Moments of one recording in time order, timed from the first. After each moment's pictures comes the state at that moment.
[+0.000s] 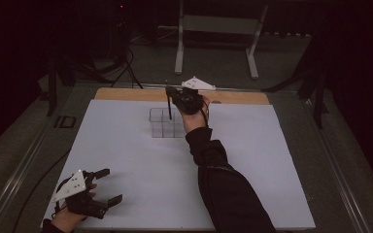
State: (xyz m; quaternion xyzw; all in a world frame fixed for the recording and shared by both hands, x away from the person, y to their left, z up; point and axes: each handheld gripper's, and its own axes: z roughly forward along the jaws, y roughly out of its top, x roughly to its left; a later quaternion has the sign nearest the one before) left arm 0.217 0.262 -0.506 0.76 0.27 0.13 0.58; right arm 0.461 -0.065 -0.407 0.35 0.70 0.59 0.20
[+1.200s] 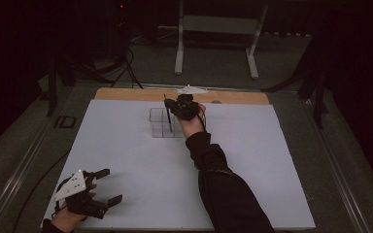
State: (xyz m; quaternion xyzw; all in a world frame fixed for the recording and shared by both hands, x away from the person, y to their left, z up) left arm 0.217 0.262 -0.506 0.76 0.28 0.13 0.58; right arm 0.472 -0.058 -0.443 0.38 0.75 0.52 0.14
